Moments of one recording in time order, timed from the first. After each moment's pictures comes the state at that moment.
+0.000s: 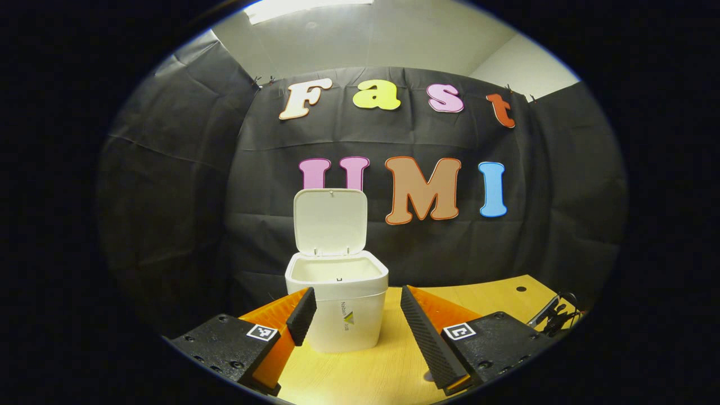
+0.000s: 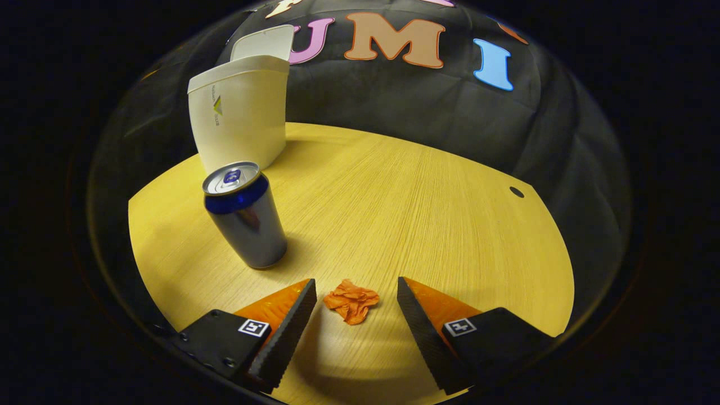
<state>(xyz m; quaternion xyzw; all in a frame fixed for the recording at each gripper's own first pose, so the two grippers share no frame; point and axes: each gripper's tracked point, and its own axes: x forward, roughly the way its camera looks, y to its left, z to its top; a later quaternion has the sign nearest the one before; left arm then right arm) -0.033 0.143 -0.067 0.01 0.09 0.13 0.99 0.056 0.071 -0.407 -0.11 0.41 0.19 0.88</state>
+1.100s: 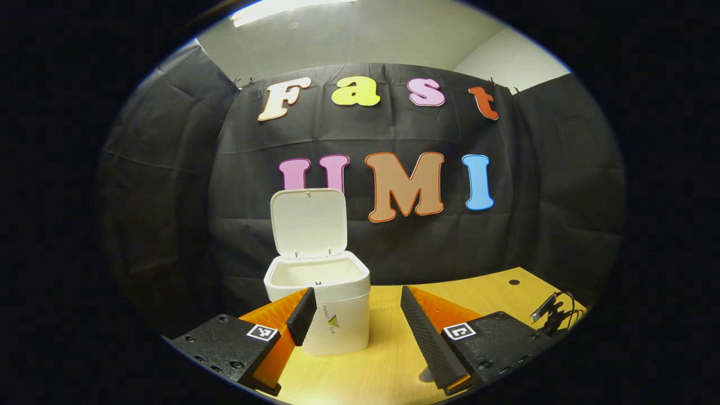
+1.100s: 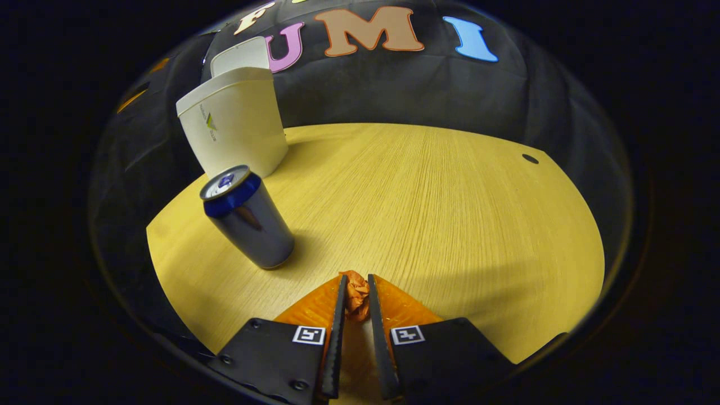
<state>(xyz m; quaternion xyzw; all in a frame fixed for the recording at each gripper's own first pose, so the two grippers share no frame) -0.011 0.116 -0.069 0.03 0.10 0.09 0.99 0.055 0.077 -0.400 -0.02 0.42 0.22 0.88</state>
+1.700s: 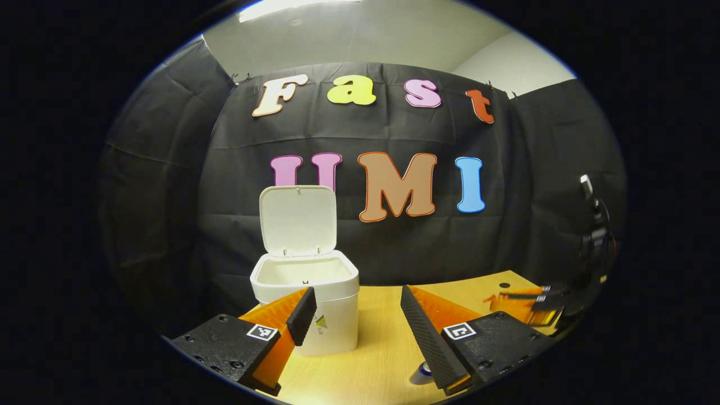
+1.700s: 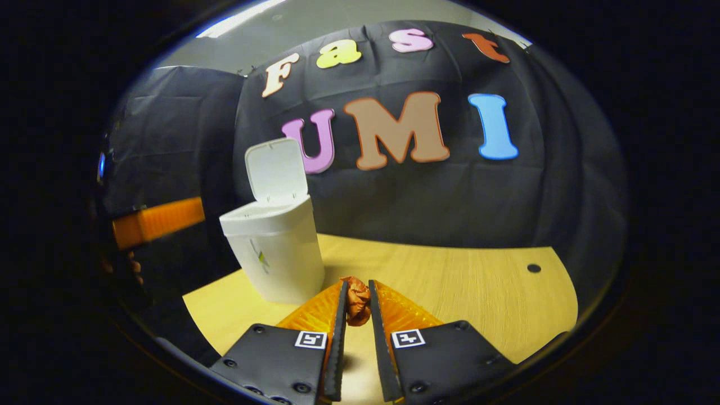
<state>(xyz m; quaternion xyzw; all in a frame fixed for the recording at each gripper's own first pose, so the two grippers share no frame) -0.005 0.111 -0.075 0.01 0.10 0.07 0.99 0.139 0.133 -0.149 0.04 0.18 0.28 0.94</state>
